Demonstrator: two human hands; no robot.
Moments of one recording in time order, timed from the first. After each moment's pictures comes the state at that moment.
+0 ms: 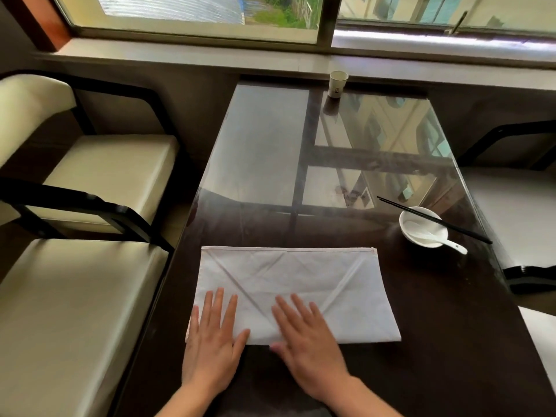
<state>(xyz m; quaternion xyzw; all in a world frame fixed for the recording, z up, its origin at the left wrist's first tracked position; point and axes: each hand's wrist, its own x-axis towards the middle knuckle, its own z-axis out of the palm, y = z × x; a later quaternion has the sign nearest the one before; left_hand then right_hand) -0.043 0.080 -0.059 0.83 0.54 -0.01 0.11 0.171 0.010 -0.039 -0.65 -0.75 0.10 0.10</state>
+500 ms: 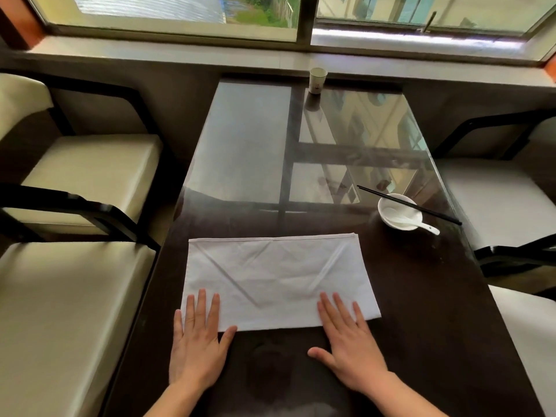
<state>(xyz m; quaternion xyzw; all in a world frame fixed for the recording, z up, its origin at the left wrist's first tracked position) -0.052 0.061 -0.070 0.80 0.58 -0.07 0.10 0.246 -0.056 -0.050 -0.71 -0.68 0.12 -0.10</state>
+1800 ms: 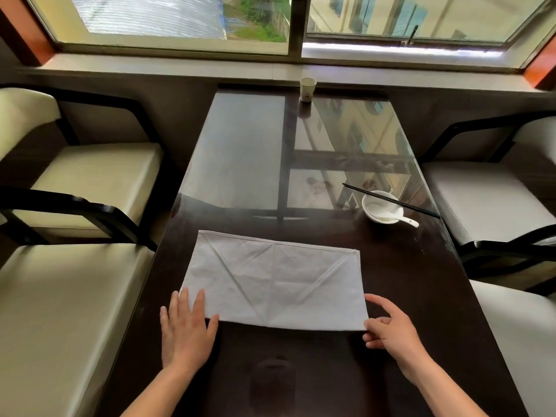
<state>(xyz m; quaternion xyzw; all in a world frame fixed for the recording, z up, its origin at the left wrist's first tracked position) -0.051 0.052 -0.063 0.76 0.64 0.00 0.12 0.311 -0.103 0.006 -0.79 -0.15 0.46 0.37</state>
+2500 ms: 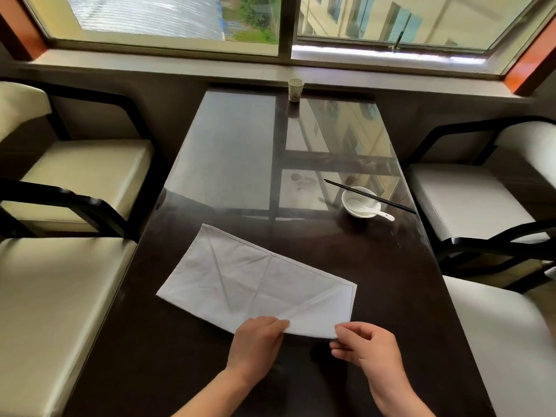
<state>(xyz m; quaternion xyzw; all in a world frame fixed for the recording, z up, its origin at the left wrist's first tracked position) 0.076 -0.047 -0.024 0.89 0.37 0.16 0.20 0.272 -0.158 0.041 -0.72 -0.12 0.46 0.50</state>
